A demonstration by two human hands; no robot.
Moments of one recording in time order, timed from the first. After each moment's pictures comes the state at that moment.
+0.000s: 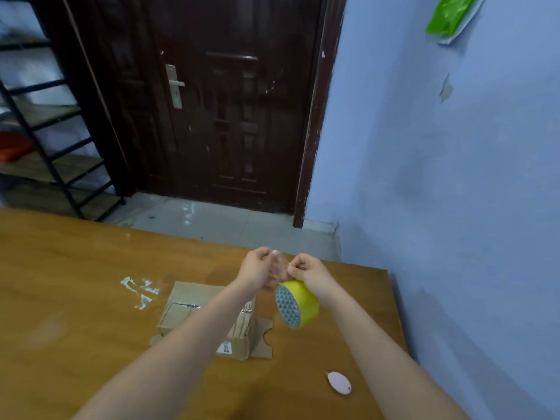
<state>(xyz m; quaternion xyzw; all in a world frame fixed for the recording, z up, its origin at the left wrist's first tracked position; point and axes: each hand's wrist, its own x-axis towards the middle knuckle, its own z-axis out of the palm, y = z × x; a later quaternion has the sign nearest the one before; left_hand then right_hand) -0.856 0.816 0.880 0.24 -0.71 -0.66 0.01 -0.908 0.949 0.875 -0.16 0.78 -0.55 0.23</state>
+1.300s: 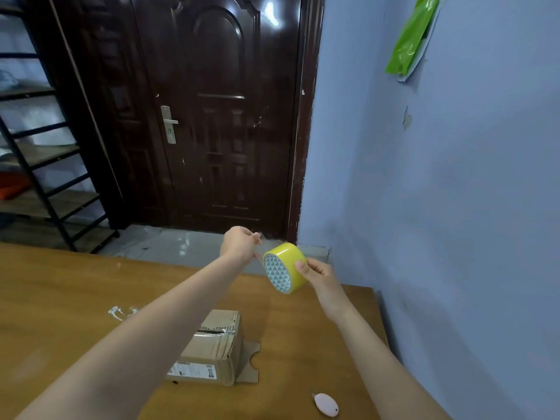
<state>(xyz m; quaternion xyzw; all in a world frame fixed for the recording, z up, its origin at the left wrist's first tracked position) -0.893 0.815 0.957 0.29 -0.80 -0.51 0.13 -0.887 1.010 0.930 -0.21 0.71 -0.65 0.15</state>
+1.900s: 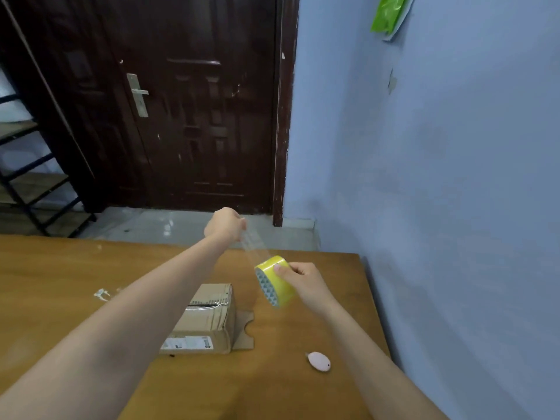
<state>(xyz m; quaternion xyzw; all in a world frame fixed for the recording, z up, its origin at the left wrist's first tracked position) -0.894 0.806 0.937 0.28 -0.88 -0.37 0.05 -0.841 1.008 0.904 -0.16 0.77 -0.59 0.17</state>
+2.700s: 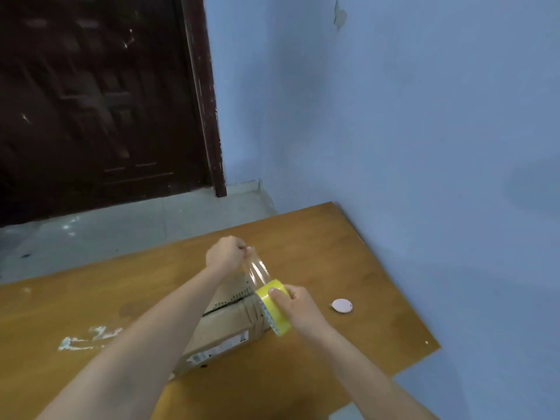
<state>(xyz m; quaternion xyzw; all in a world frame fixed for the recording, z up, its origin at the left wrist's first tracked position) -0.904 0.732 0.815 0.02 -0.95 -0.26 -0.14 -0.763 0.885 0.855 0.09 0.77 -0.61 0.16</state>
